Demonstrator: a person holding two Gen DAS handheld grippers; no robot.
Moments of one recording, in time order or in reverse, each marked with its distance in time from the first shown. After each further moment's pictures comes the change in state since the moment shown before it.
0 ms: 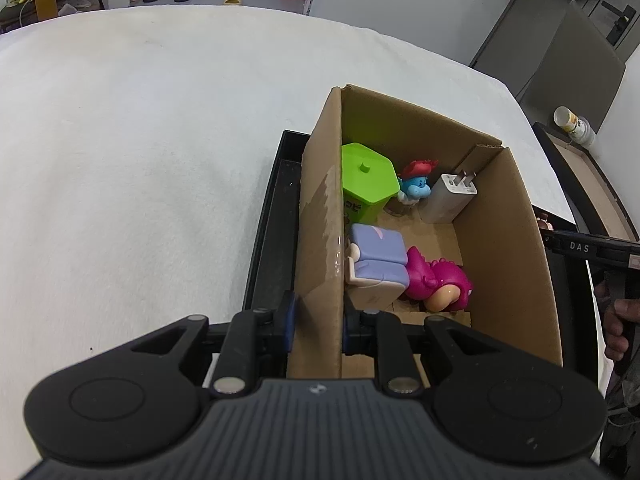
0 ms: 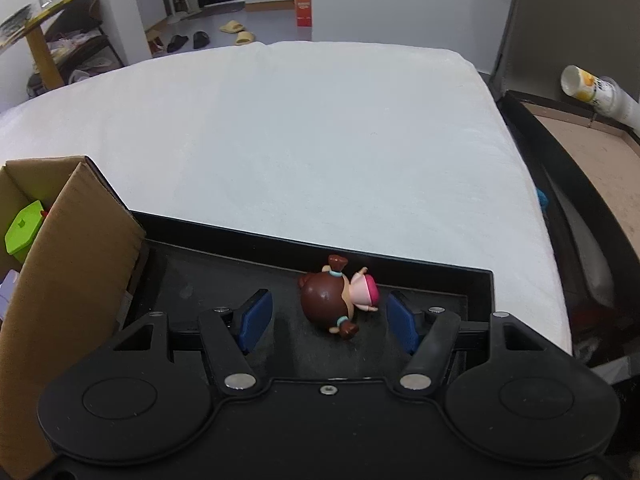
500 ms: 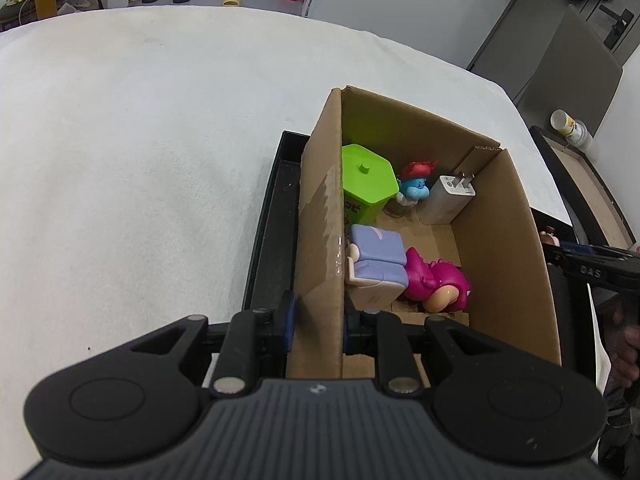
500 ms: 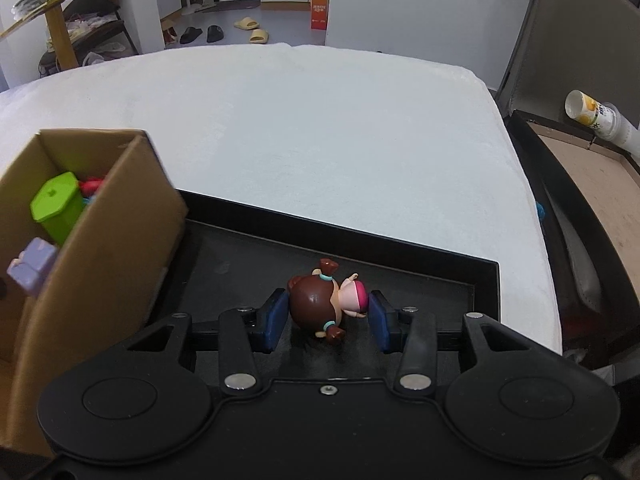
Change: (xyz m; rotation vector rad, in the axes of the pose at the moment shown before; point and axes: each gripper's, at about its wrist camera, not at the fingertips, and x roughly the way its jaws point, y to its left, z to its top) left arm -0.002 0.001 -0.002 -0.001 -0.005 -0.001; right arm -0.038 0.031 -0.012 -0.061 -0.008 -0.028
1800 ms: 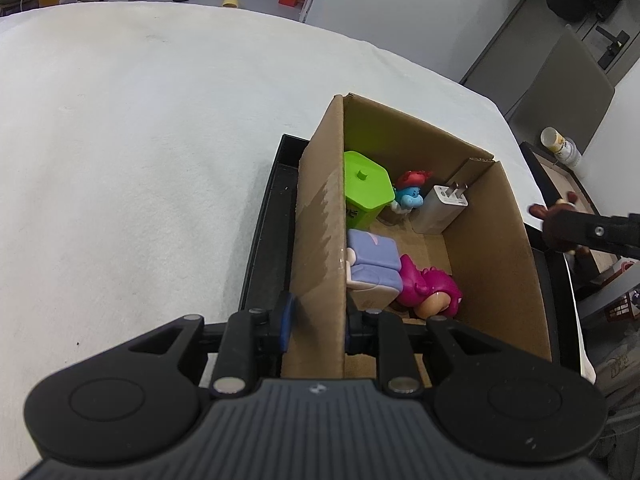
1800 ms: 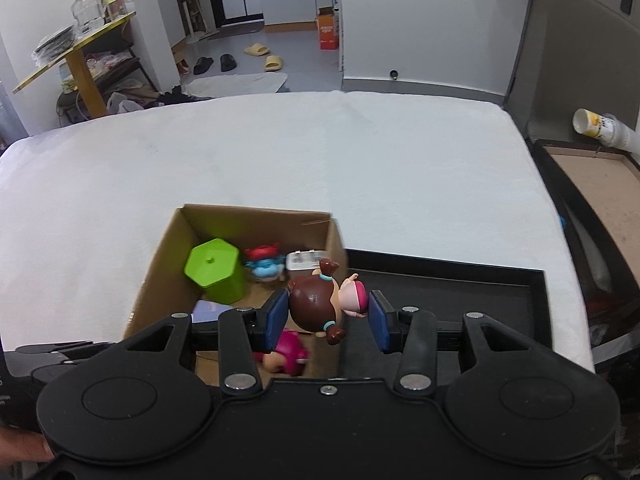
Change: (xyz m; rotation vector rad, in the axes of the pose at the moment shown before) left arm 0.022 -0.014 0.008 -0.039 -0.024 -0.060; right arm -0.082 0.098 0.042 0.097 -0.025 0.055
